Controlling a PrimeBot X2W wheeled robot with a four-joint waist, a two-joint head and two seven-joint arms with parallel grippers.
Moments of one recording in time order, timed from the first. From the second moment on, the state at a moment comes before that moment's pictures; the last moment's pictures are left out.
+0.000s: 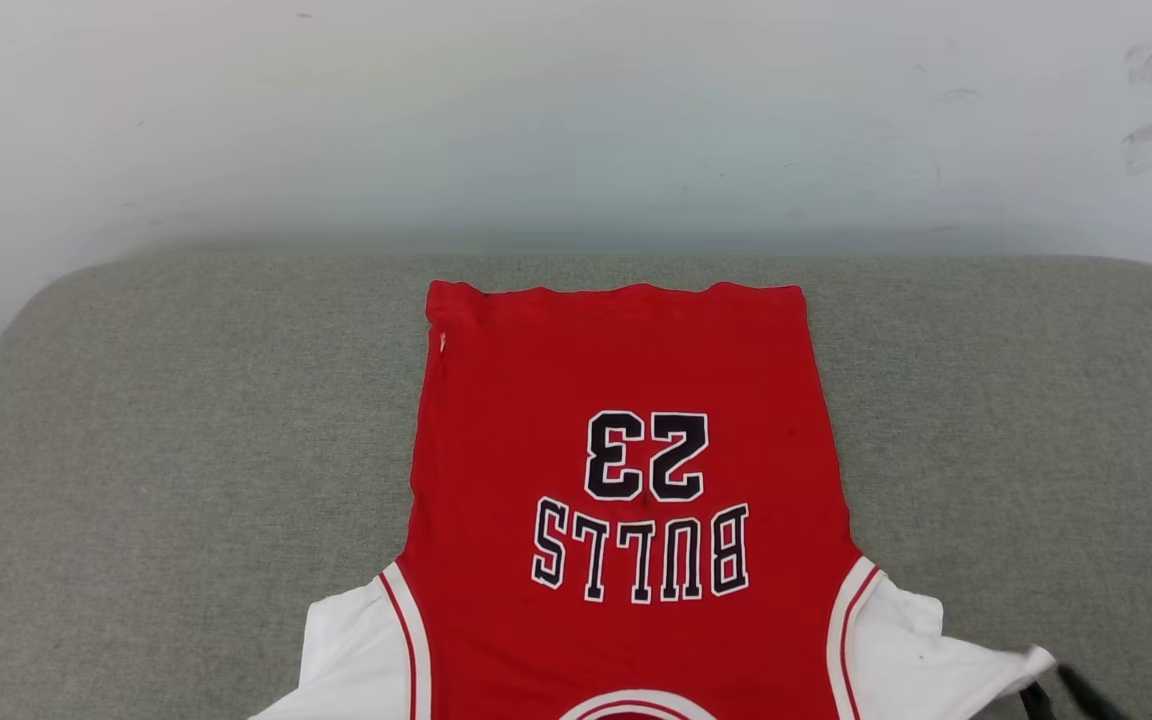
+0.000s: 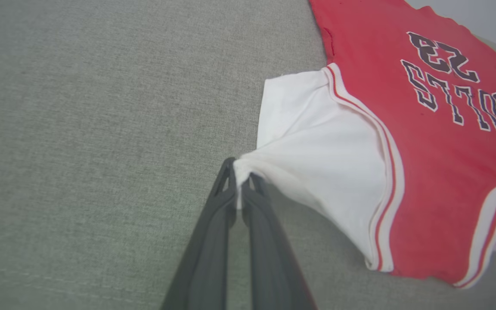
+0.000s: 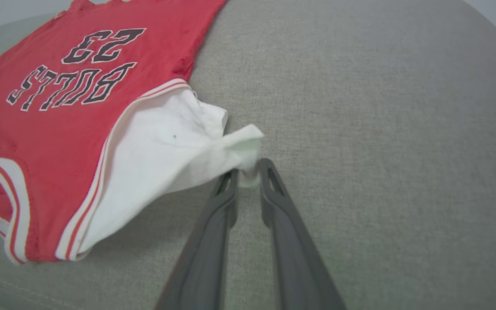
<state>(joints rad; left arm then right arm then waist) 0.17 0.58 -0.48 0.20 -0.90 0.20 -0.26 0.25 -0.36 0.06 0.17 0.42 0.13 -0.05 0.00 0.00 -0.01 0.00</state>
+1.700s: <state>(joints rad) -0.19 0.29 -0.34 0.10 -0.58 -0.02 -0.26 -1.06 -0.55 0.17 0.48 0.29 0.13 1.10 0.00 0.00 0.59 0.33</state>
